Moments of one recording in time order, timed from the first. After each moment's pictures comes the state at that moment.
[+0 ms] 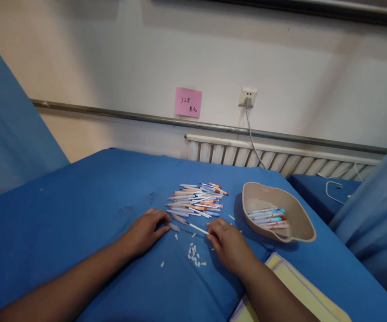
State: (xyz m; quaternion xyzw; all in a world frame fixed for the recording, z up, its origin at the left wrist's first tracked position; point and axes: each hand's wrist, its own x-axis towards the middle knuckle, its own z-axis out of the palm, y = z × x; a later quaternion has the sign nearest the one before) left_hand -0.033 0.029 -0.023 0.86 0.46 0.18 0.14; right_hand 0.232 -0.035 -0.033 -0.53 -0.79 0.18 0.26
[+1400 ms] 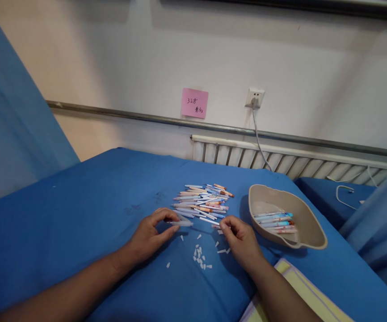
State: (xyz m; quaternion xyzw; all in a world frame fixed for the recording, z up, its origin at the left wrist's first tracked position) left_hand -0.019 0.007 -0.008 0.79 0.42 0.35 0.28; right_hand 0.242 -0.027 -0.047 -0.55 -0.64 0.29 0.45
